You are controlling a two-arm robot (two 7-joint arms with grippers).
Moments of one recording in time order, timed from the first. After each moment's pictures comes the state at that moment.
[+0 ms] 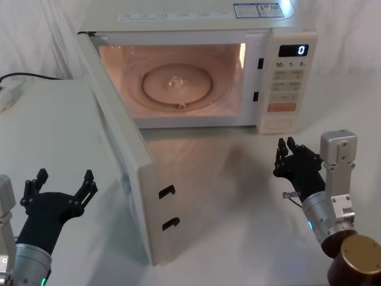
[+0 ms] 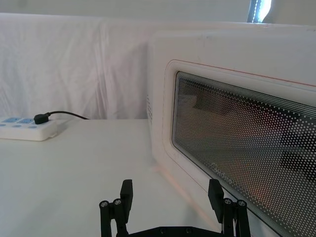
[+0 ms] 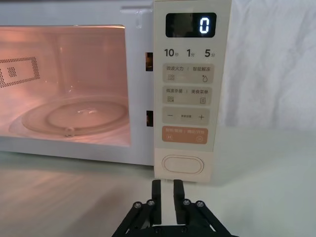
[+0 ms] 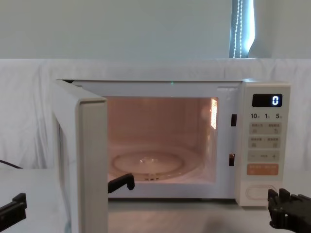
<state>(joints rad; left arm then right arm) 0.27 0.24 0.04 -1.85 -0.25 -0.02 -0.02 0.11 -0.01 -0.13 -1.37 0.01 -0.16 0.06</state>
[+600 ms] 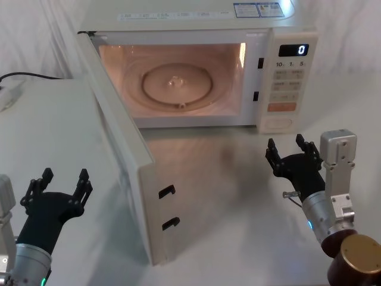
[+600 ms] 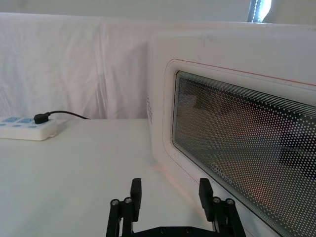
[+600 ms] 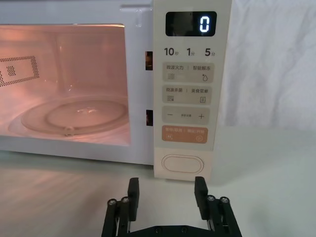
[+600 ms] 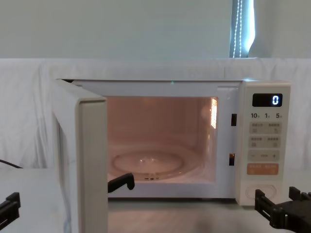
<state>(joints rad) 0.27 0.24 0.04 -1.85 -0.25 -0.02 -0.02 0.11 -0.01 -0.13 -1.37 0.01 -0.15 0.05</state>
